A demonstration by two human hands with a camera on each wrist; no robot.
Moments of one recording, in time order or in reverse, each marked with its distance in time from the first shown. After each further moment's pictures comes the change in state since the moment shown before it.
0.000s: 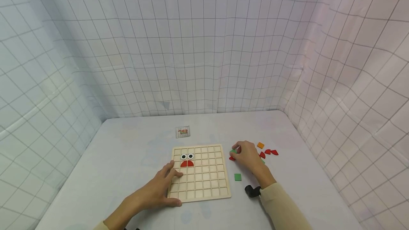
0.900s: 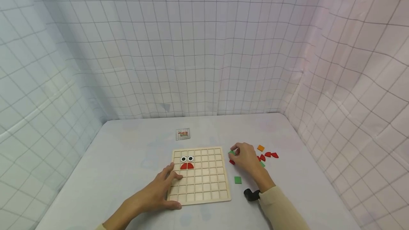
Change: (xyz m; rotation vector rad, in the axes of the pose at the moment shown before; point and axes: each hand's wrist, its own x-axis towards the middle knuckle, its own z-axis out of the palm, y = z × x) left_hand 0.000 -0.002 0.001 0.004 0.010 0.013; right_hand -0.001 -0.009 0.001 0.025 0.049 -0.013
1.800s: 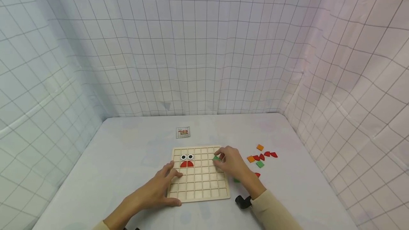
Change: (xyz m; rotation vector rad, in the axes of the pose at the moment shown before) left_hand 0.000 0.003 0.002 0.030 0.020 0.007; right_hand -0.019 -0.036 0.021 0.055 -0.083 -0.264
